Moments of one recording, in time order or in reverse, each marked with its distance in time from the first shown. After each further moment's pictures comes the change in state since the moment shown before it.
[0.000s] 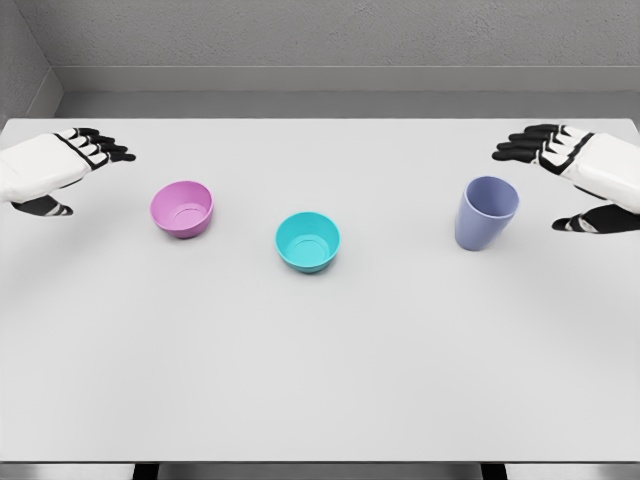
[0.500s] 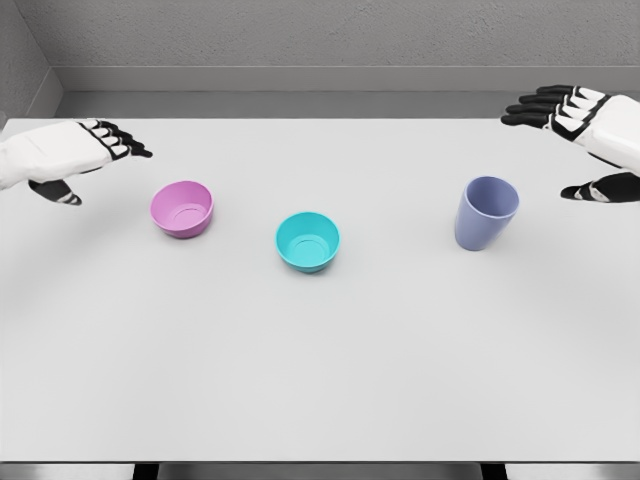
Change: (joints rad) left arm -0.140 -0.094 -0.001 0.003 0.003 0.000 -0.298; right arm -0.081 -0.001 -0.015 0.002 -0.002 0.000 0.001
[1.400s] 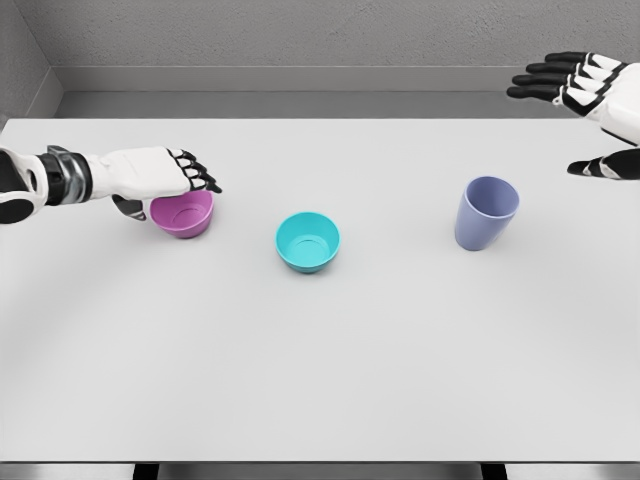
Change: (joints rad) left arm -0.123 -0.139 -0.233 0.029 -0.098 -0.001 -0.053; right arm -0.034 -0.003 -0.044 -0.042 0.001 0.000 0.001
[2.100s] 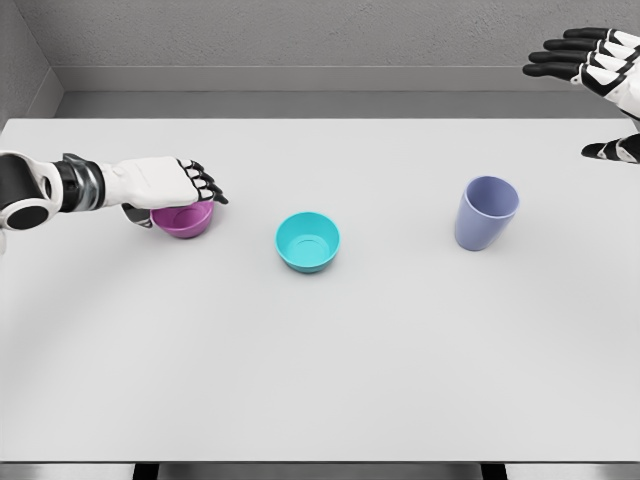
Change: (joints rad) left arm 0.000 -0.019 -0.030 0.003 -0.040 0.000 -0.001; right arm 0.002 -0.006 -0.046 -0.001 -0.001 0.000 0.000
